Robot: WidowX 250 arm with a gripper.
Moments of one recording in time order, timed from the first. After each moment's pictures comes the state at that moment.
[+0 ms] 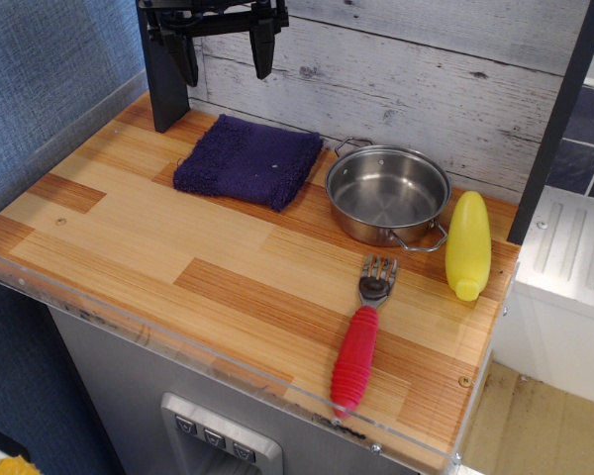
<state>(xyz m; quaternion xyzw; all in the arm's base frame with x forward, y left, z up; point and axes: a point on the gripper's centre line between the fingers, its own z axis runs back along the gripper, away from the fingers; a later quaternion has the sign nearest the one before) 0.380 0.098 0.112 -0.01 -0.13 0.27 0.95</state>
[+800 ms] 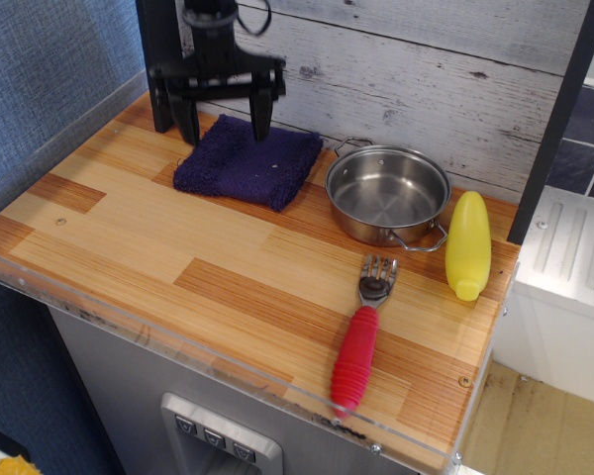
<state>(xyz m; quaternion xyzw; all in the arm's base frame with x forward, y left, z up) 0.375 0.101 0.041 0.01 -0.07 0.28 0.96</state>
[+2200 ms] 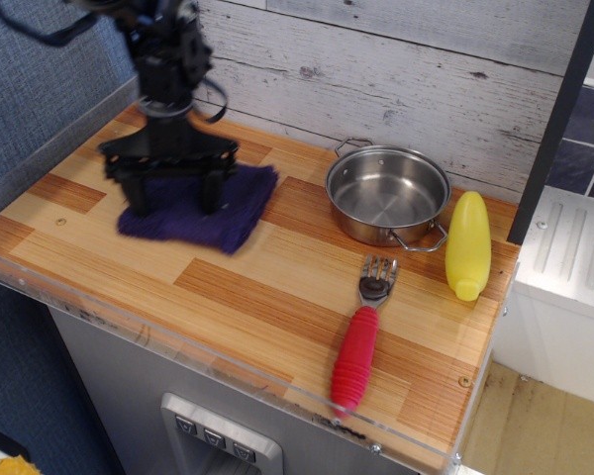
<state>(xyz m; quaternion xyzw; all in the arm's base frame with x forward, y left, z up) 0.286 0.123 0.013 0.07 -0.04 0.32 0.95</state>
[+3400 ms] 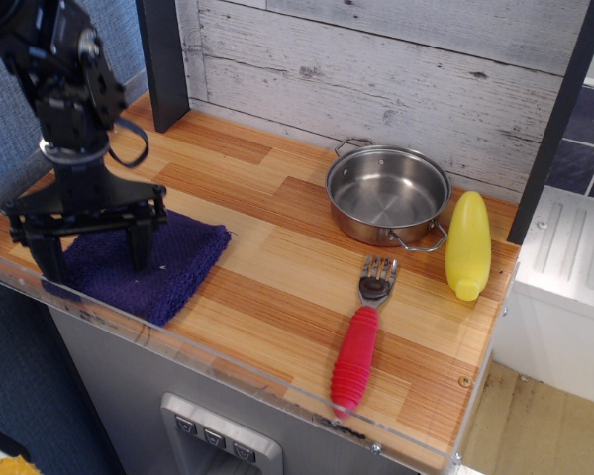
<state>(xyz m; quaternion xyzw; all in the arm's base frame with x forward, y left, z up) 0.231 0.131 0.033 0.06 -0.04 0.38 0.92</state>
